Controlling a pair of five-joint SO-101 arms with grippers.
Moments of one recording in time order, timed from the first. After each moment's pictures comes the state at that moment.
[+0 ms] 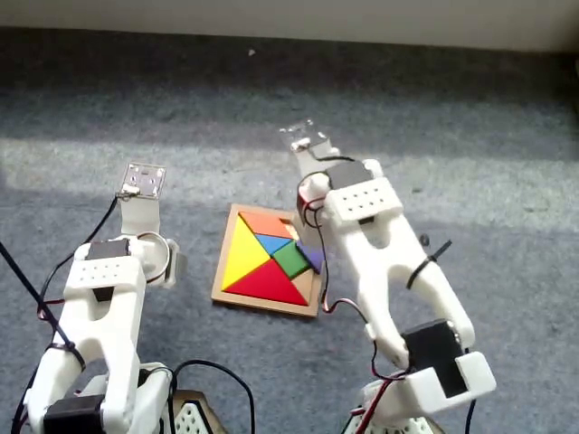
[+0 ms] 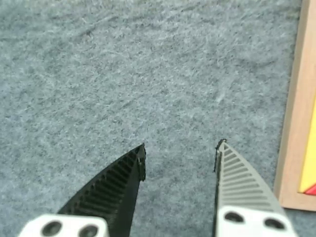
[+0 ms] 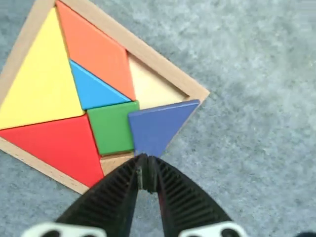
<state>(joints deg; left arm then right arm) -14.2 -27.3 60.9 45.8 -6.4 -24.2 -1.5 15.5 72.1 9.9</state>
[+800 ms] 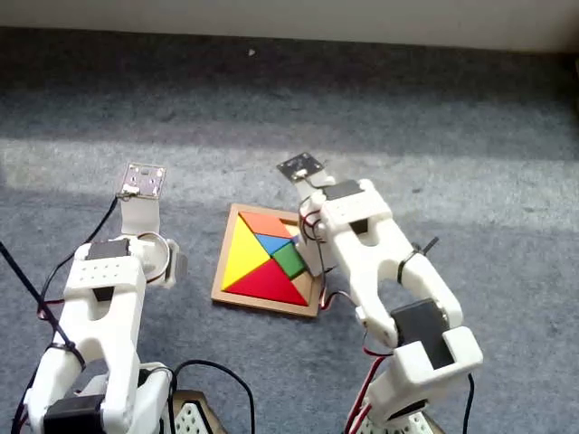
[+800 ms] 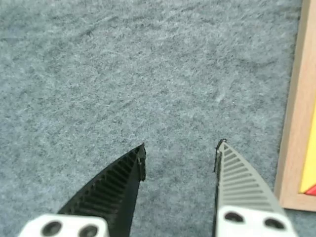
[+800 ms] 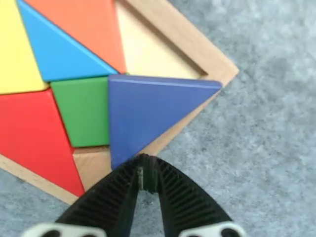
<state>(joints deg) -14.2 -27.3 60.9 45.8 -6.4 -25.6 7.3 23.8 64.6 15.6</state>
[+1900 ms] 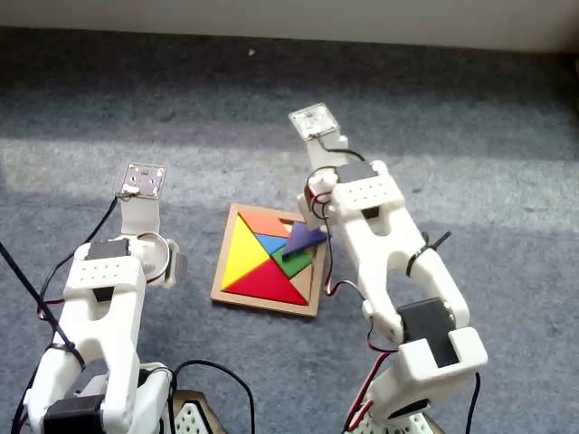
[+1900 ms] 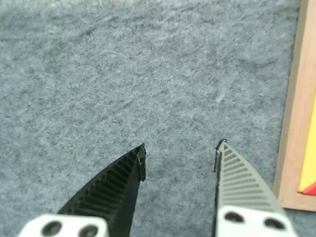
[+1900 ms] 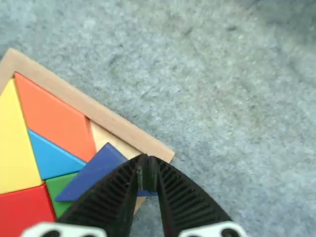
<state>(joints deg) -14.2 -27.3 60.9 45.8 -6.4 -20.7 6.5 15.8 53.6 11.6</state>
